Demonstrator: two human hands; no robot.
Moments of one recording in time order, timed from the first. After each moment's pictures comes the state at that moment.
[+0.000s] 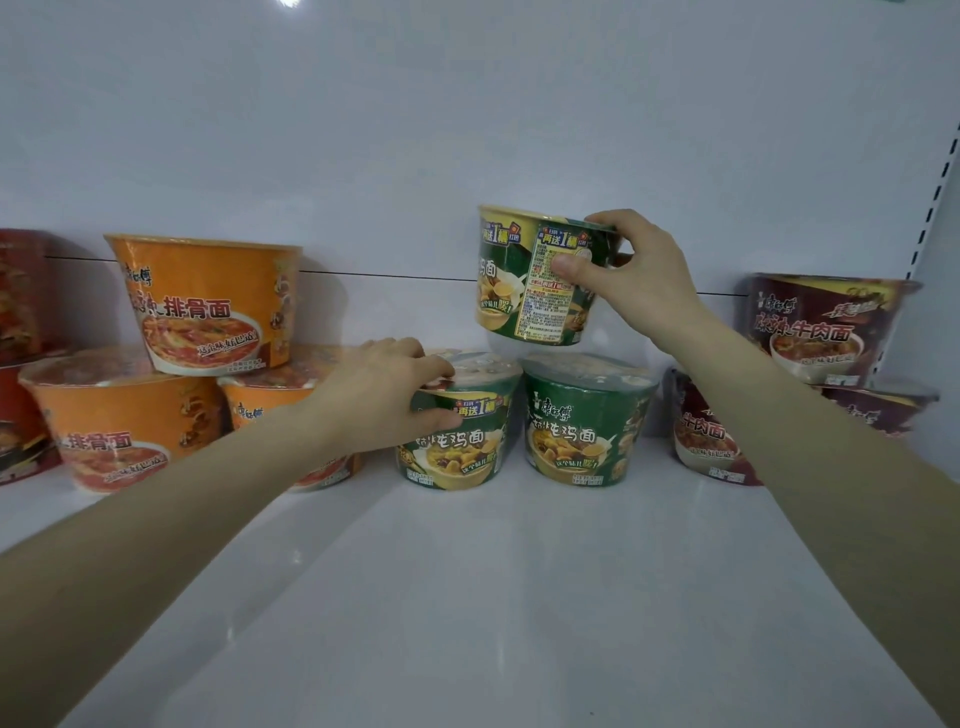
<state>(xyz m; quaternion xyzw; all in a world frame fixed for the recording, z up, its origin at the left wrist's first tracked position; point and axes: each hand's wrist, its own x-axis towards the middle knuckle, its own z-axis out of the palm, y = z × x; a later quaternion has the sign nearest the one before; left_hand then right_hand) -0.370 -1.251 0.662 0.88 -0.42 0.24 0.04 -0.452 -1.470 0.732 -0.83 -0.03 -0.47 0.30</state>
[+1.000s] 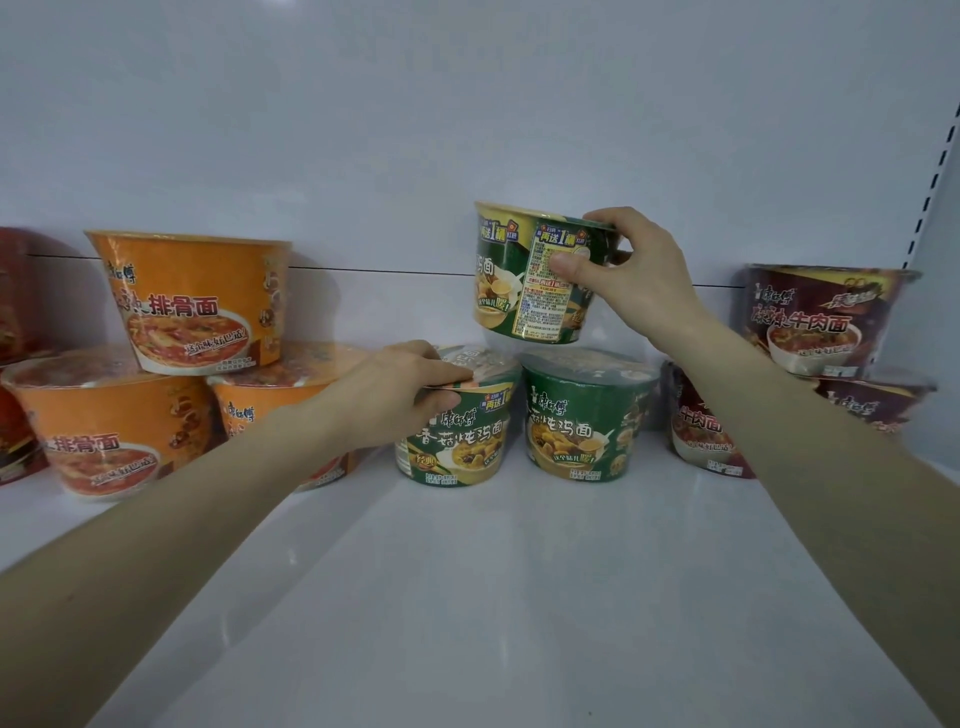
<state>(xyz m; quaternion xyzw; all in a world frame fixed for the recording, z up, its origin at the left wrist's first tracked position) -0.373 -1.259 0.662 0.85 -0.47 0.18 0.14 -0.452 -1.472 0.726 -0.83 -0.03 -0.47 0.30</state>
